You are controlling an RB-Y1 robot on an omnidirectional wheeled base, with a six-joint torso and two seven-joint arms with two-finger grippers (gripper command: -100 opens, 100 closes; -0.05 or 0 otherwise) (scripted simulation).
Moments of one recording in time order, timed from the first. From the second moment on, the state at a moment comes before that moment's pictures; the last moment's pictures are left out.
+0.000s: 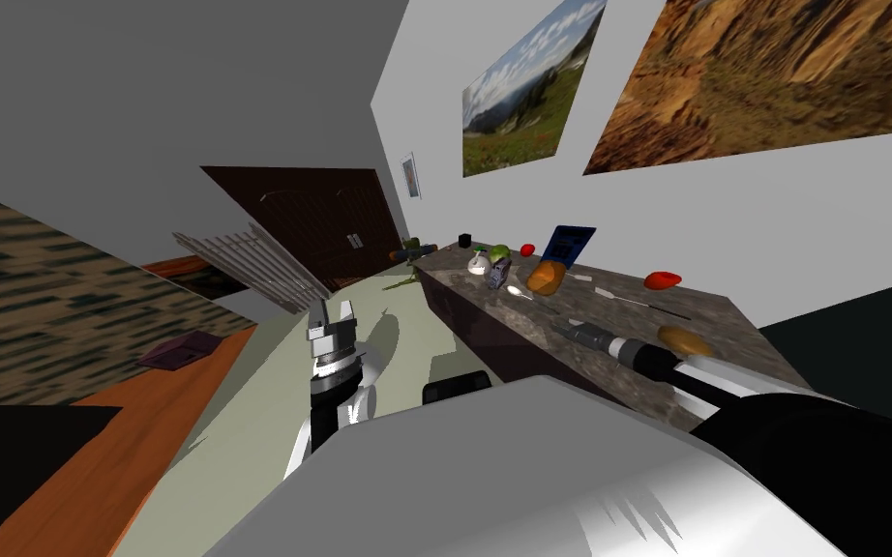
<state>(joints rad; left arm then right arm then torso) 0.52 -0.01 0.04 -2.20 -0.12 -0.61 0.05 0.84 -1.04 -0.16 -1.65 0.26 -0.40 0.30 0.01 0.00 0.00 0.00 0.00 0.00</state>
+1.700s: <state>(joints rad) 0.52 -0.01 0.04 -2.20 -0.12 -0.61 0.05 0.97 -1.29 -0.08 -1.39 0.34 -0.31 0.33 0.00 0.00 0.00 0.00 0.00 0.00</state>
